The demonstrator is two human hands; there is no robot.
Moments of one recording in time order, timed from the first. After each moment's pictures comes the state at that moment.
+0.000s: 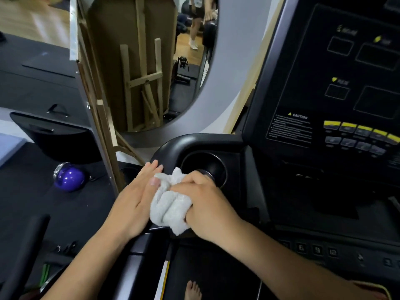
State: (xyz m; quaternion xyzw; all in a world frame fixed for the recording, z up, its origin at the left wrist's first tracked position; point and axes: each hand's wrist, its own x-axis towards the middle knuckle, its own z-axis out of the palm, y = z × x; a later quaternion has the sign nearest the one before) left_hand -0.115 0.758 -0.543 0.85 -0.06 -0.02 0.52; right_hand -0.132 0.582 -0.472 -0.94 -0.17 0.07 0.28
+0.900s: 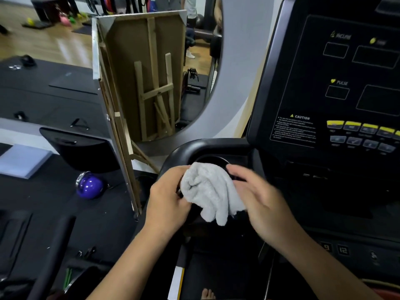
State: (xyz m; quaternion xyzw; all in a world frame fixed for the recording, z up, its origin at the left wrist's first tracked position) left_hand -0.130 0.708 -0.505 0.83 -0.11 0.20 0.52; right_hand -0.161 0.513 -0.457 -0.86 -0.10 -0.03 0.49
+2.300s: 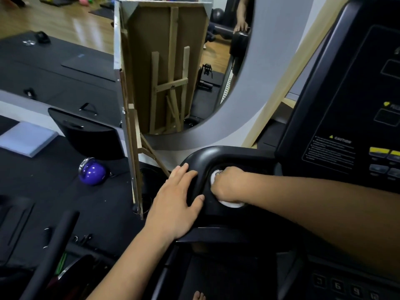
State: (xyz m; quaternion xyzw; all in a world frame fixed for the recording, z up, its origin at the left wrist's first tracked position) left_hand -0.099 0.737 -0.532 0.93 -0.06 0.02 0.36; right_hand -0.004 0.592 -0.498 -0.78 -0.33 0.36 -0.40
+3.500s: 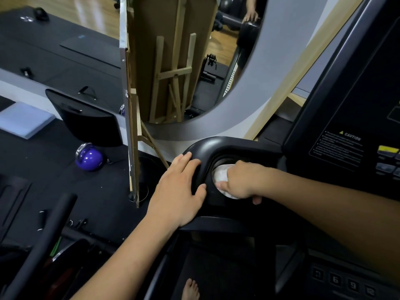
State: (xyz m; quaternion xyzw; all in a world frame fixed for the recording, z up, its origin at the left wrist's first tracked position) left_hand -0.099 0.733 -0.535 0.94 -0.05 0.03 0.34; right_hand -0.020 0.575 -0.481 -0.92 -0.11 0.32 -0.19
